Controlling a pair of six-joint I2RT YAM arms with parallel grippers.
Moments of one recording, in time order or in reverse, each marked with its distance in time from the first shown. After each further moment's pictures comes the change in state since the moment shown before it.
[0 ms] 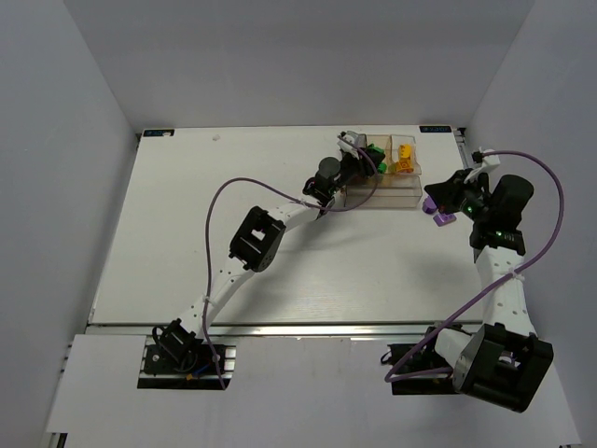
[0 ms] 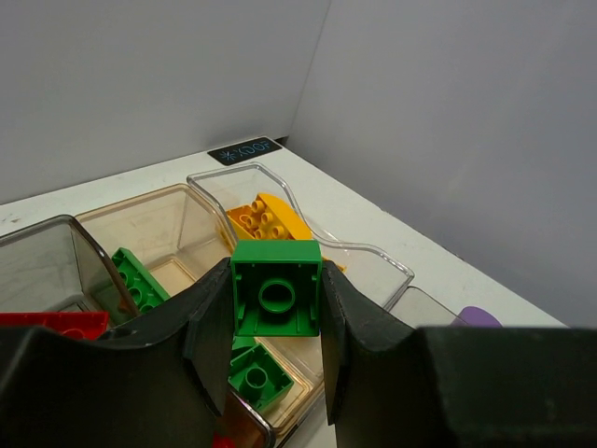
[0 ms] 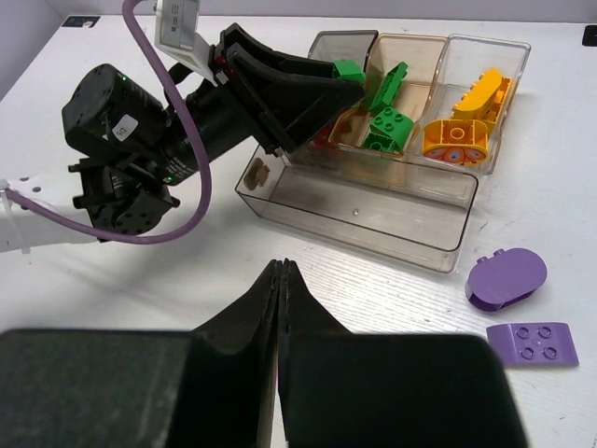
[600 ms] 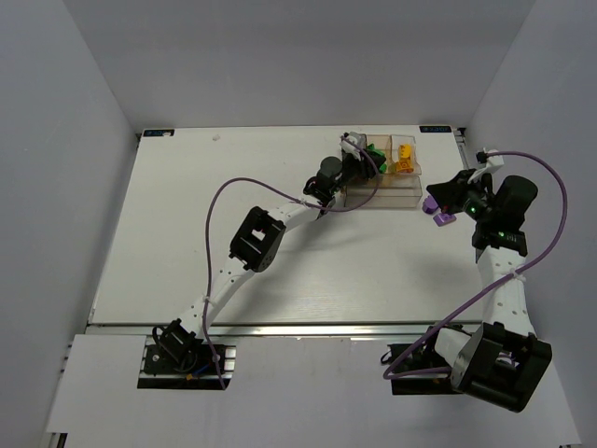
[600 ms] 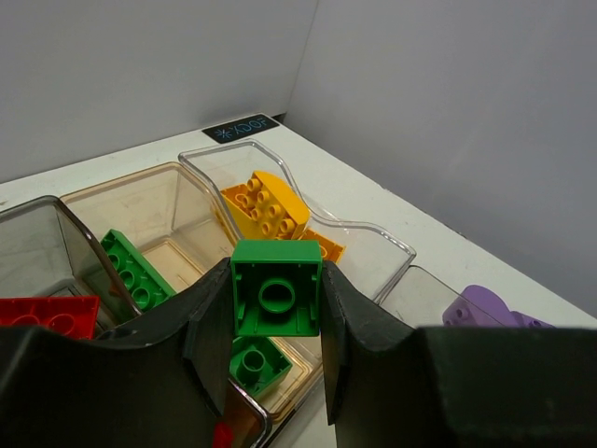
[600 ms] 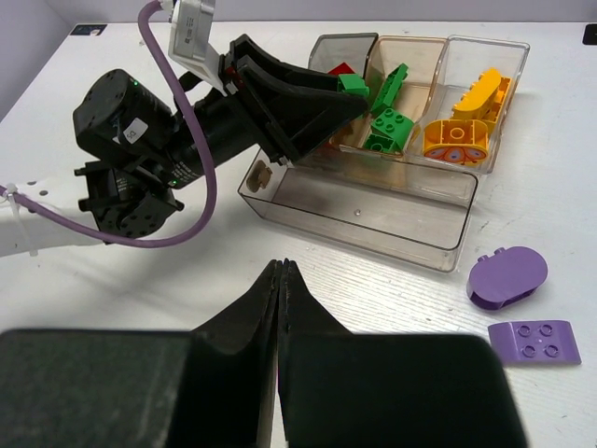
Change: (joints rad) left arm -0.005 0.000 0.008 -0.053 0.023 0.019; right arm -0.027 0.000 0.000 0.006 -0.032 0.019
